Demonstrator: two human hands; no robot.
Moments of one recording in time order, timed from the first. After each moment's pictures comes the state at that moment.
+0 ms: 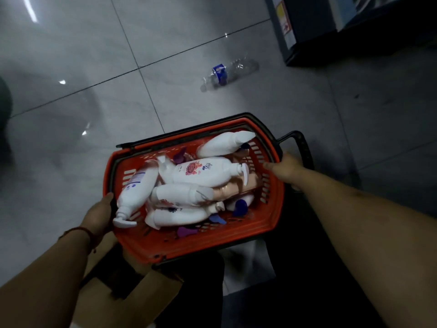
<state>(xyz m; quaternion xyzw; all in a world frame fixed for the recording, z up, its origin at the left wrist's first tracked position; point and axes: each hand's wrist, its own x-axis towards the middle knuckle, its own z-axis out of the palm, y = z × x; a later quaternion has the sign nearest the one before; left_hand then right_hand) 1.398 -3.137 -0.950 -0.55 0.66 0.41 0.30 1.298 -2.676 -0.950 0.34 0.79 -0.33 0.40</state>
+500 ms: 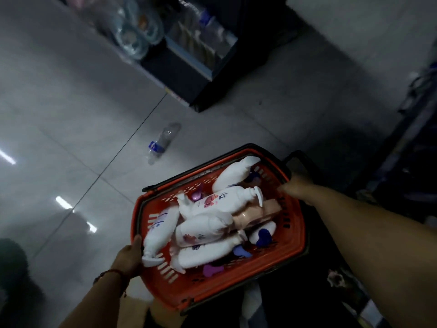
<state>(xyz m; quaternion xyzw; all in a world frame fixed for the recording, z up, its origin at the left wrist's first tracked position) 1.274 -2.935 -0.784 -0.31 0.78 0.24 0.50 1.352 -2.464 -0.759 0.49 0.69 -0.38 0.38</state>
